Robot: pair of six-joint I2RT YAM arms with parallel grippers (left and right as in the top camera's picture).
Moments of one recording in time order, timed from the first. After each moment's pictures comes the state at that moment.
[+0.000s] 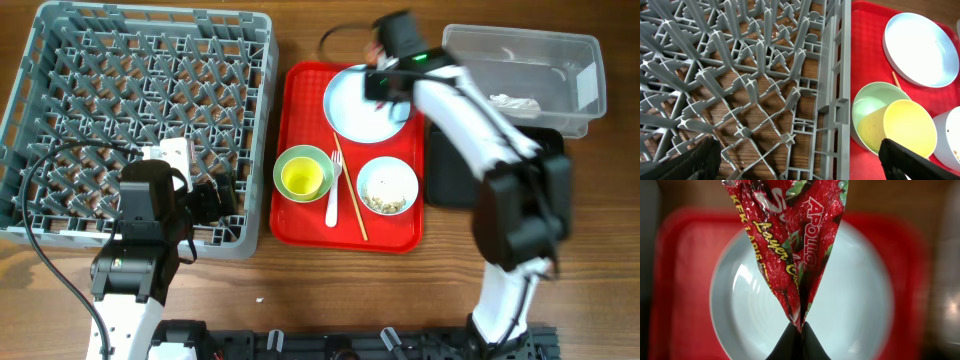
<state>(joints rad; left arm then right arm) -0.05 0.87 0.69 -0.60 0.08 -0.20 0.29 2.02 1.69 -0.70 0.03 0.36</state>
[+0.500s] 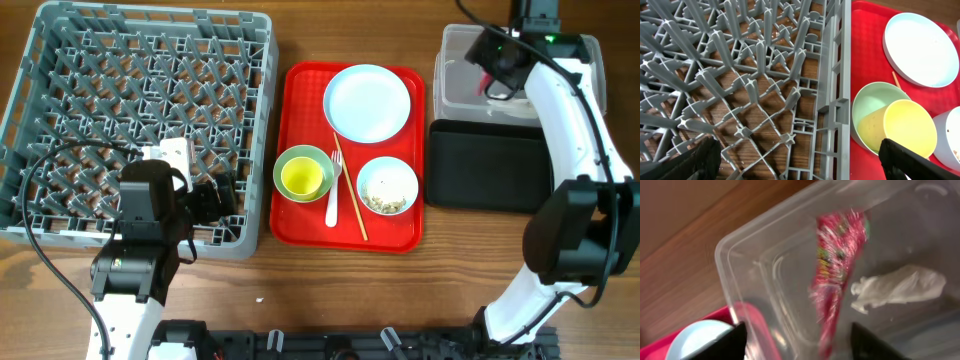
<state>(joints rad) -0.05 0.87 0.69 -0.60 0.08 -0.20 -0.05 1.93 1.69 -0.73 0.07 0.52</state>
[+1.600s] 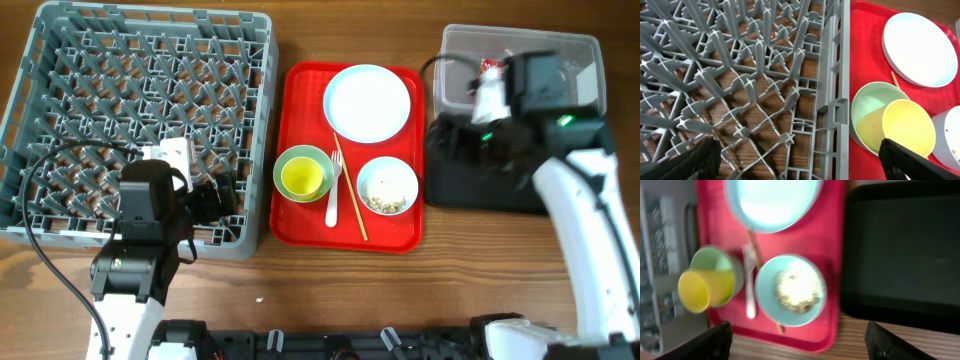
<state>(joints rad) -0.05 0.87 0.69 -0.60 0.08 -0.20 0.12 1.40 1.33 -1.12 -0.26 0.26</state>
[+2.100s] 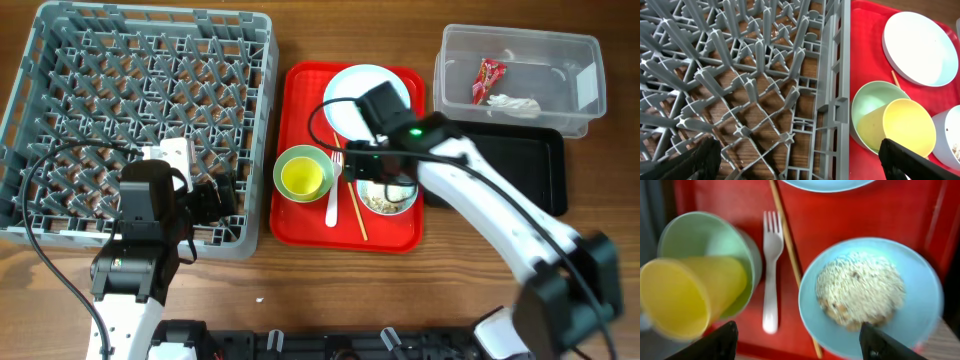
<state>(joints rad) -0.05 0.87 0.70 -0.60 0.08 -0.20 0.54 1.67 1.28 -0.89 -0.06 0.59</state>
